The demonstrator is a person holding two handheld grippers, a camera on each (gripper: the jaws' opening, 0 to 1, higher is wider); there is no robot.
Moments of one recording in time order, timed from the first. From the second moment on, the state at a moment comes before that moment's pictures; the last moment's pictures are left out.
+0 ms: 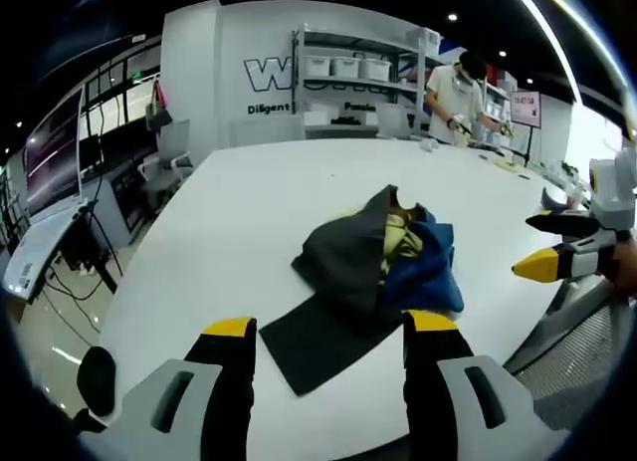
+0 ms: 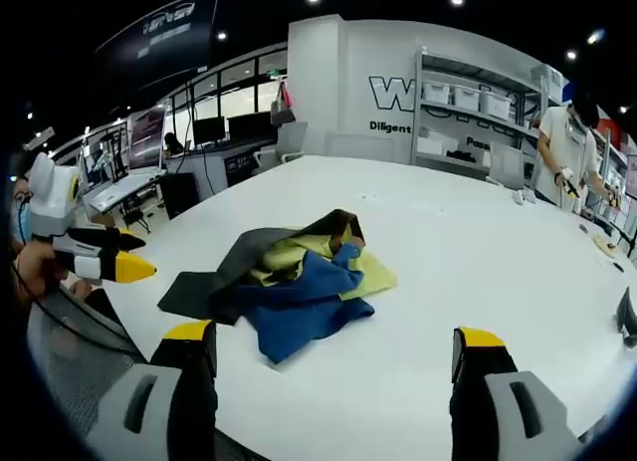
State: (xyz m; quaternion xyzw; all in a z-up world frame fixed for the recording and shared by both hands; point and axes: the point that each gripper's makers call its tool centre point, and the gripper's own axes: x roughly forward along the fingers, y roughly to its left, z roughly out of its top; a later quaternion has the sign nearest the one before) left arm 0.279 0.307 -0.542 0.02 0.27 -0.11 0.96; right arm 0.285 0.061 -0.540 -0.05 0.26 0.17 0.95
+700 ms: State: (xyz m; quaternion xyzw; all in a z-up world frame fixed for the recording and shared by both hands) left arm 0.279 0.310 -0.545 0.03 0.28 -0.11 0.95; right arm 0.286 0.060 -0.542 -0.05 0.26 0.17 0.95
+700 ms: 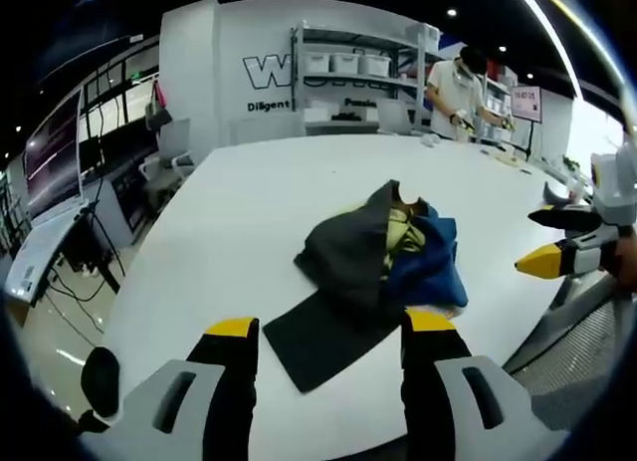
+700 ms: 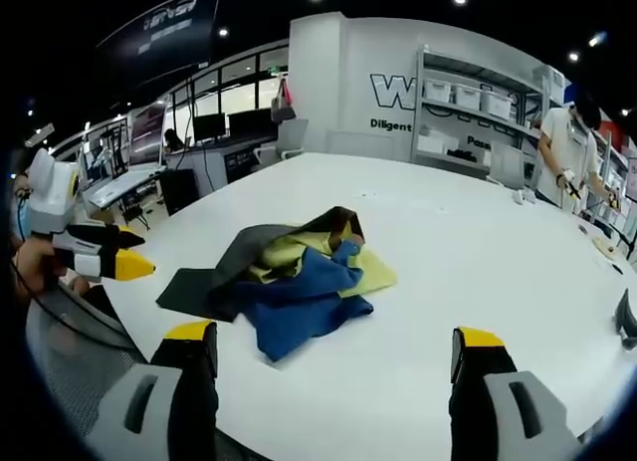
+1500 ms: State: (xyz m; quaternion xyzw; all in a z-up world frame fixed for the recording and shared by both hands) left arm 0.278 0.309 -0.544 0.03 0.28 -0.11 0.95; right arm 0.286 0.058 -0.542 -0.06 0.26 0.17 0.95
